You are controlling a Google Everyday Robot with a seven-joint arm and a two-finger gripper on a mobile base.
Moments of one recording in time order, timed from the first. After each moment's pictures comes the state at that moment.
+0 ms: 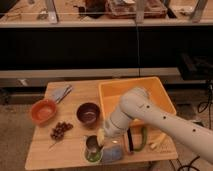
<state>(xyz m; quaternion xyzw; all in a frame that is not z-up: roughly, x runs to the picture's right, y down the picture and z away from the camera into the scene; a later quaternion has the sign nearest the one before) -0.013 0.222 0.618 -0.07 -0.48 -0.65 0.59</state>
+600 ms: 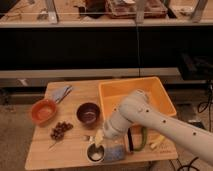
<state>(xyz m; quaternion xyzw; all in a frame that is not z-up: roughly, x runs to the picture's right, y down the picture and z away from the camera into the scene) -0.014 0.227 0.624 -0.07 -0.46 -0.63 0.62</state>
